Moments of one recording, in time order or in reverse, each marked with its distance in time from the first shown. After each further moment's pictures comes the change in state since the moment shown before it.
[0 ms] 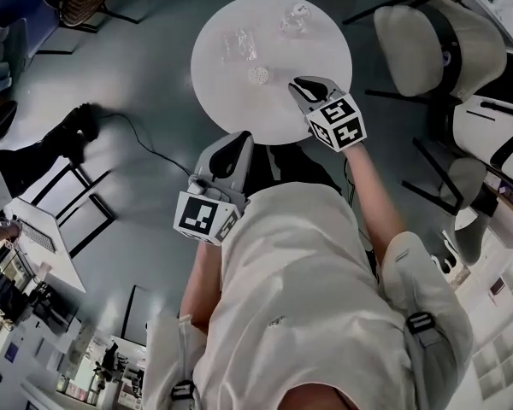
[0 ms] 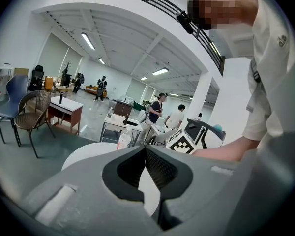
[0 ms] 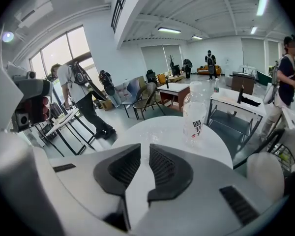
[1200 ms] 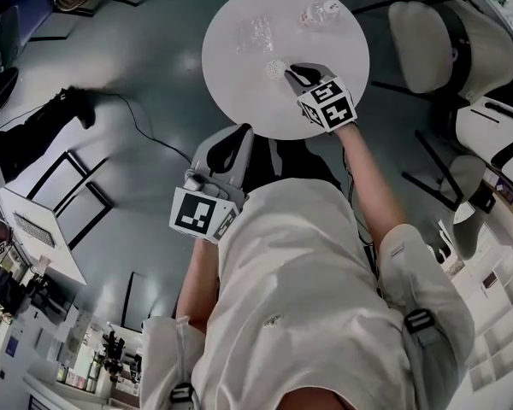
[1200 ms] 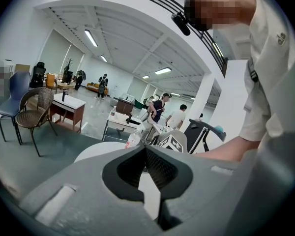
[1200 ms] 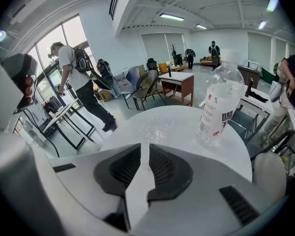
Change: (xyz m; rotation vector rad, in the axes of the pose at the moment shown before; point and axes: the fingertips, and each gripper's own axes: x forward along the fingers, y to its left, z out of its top) left arm -0.010 0.056 0.007 -0.028 0.020 -0.001; right arm 0.088 0.006 -0.010 -0.007 0.129 0.004
